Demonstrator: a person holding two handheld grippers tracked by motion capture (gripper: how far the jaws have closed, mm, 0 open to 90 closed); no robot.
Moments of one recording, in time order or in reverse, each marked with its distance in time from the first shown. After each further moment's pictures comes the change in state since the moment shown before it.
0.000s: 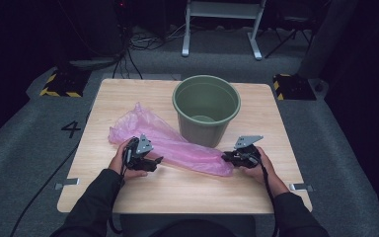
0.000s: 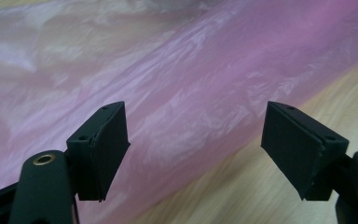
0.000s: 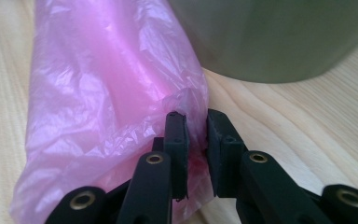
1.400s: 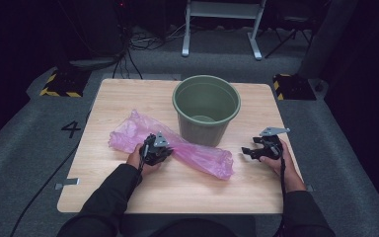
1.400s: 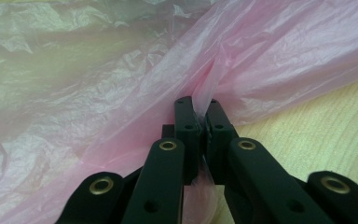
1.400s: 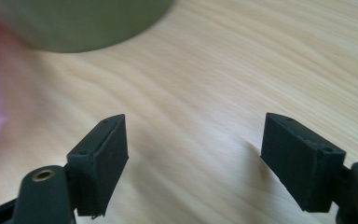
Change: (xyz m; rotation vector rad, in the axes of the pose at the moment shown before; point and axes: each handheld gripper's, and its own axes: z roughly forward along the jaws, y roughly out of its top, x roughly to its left) left arm -0.007 0.017 0.048 0.051 -0.098 -0.050; right arm -0.067 -0.039 -0.038 -0.030 -0.208 0.242
